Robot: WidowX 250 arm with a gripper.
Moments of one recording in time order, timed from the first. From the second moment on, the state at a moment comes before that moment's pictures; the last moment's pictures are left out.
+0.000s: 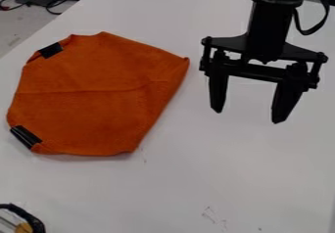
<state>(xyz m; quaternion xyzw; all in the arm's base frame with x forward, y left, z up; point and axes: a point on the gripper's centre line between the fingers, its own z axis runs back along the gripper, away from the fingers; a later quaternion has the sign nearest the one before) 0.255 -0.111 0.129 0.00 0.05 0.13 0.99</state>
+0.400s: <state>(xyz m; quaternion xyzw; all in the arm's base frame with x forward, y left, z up) 0.252 -0.093 0.110 0.02 0.07 0.14 0.99</state>
